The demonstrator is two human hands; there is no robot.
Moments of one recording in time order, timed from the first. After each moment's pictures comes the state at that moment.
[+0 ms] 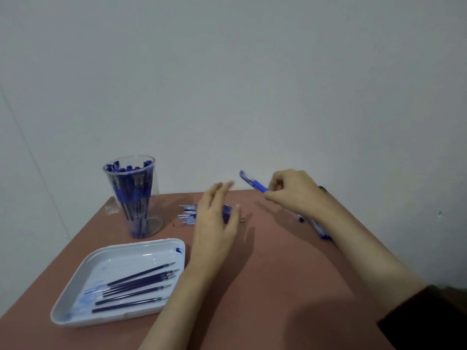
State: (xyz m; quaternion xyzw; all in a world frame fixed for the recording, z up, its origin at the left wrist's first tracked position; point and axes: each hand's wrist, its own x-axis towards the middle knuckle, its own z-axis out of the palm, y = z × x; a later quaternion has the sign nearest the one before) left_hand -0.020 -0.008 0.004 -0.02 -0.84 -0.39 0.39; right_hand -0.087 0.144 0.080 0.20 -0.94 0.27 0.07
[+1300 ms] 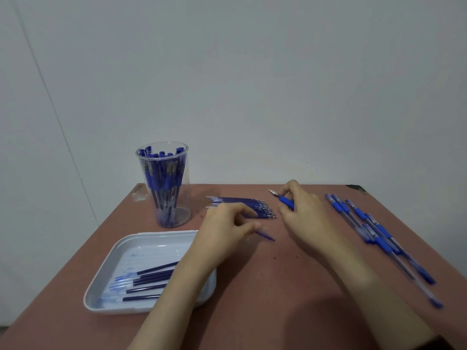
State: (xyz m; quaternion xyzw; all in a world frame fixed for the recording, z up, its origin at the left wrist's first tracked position) left_hand -0.006 -0.058 0.011 0.03 -0.91 -0.38 0.18; right_hand -0.080 0.098 0.018 0.24 -0.90 0.35 0.10
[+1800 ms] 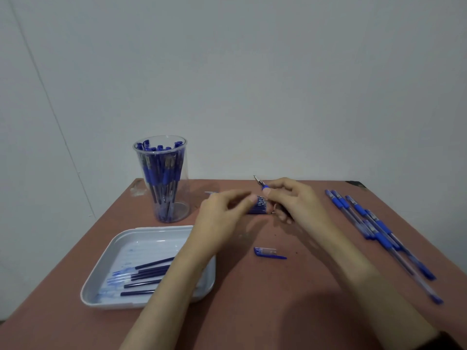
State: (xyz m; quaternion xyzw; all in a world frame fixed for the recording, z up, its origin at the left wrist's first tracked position) left_hand -0.007 -0.058 0.017 0.03 -0.85 -0.48 0.22; right_hand -0.072 0.087 0.025 0.23 -0.74 0.63 -0.04
